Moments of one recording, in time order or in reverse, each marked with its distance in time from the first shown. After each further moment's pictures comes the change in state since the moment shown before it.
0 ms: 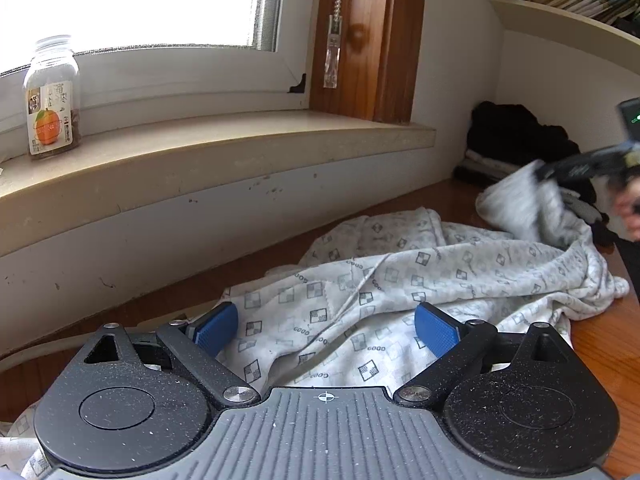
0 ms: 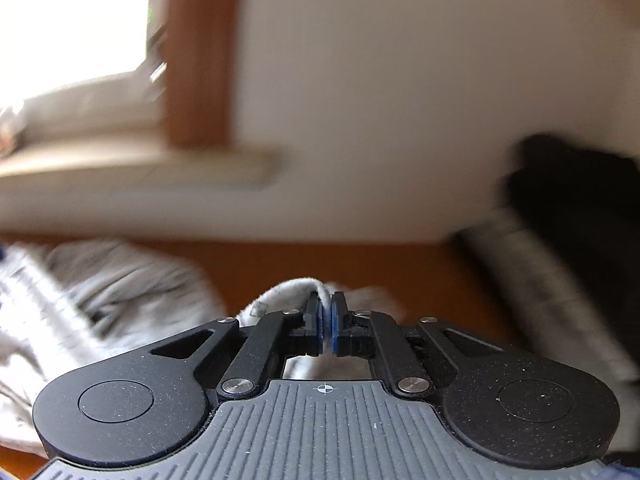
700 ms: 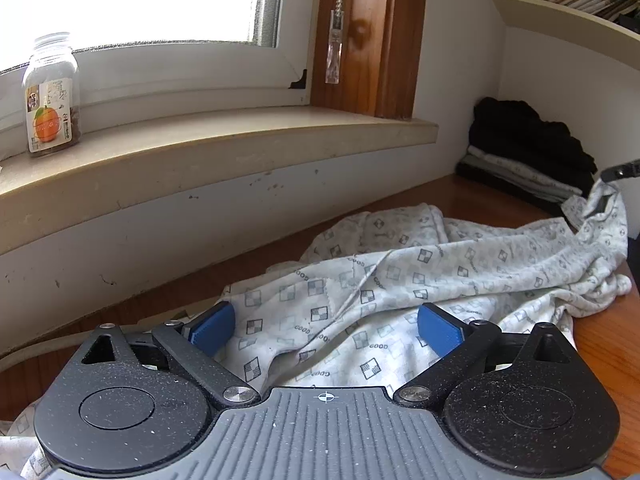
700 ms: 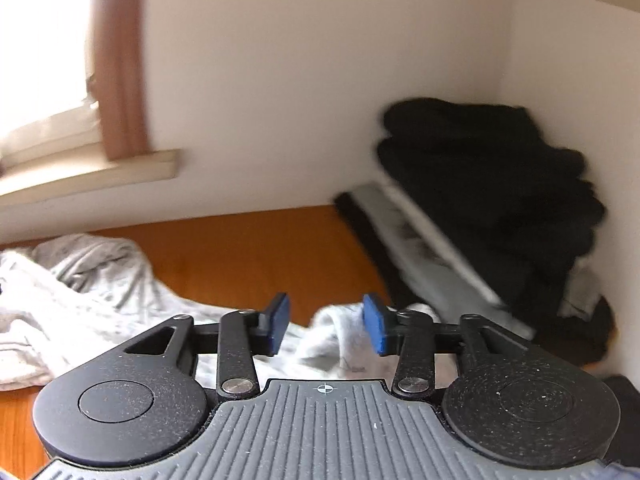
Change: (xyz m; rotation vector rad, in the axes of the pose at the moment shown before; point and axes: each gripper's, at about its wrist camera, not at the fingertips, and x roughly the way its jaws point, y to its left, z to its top) left arm 0.004 0.000 0.000 0.005 0.017 0.004; right arm -0.075 -0.080 -0.024 0.101 0.074 -0.063
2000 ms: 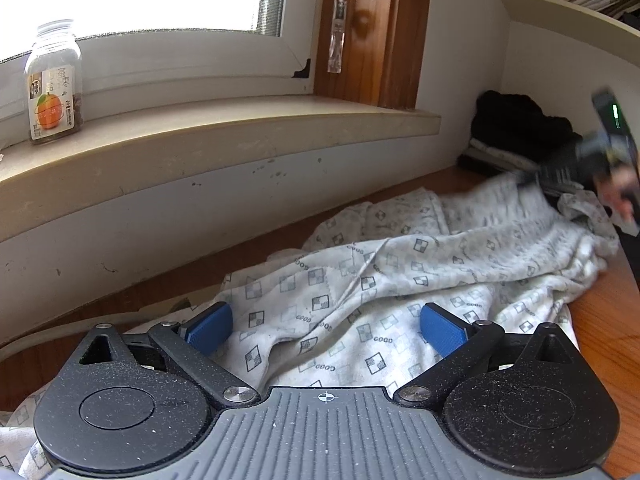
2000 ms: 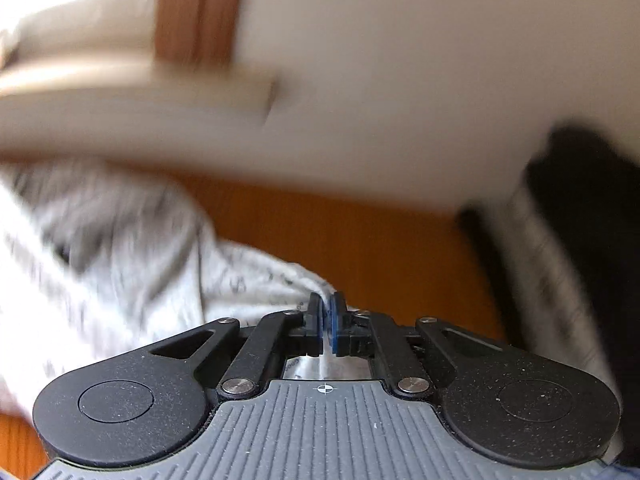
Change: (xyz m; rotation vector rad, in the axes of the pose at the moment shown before) left arm -0.001 0.004 -0.004 -0.015 0.029 -0.004; right arm 0.118 0.108 0.046 -0.266 0.101 0.063
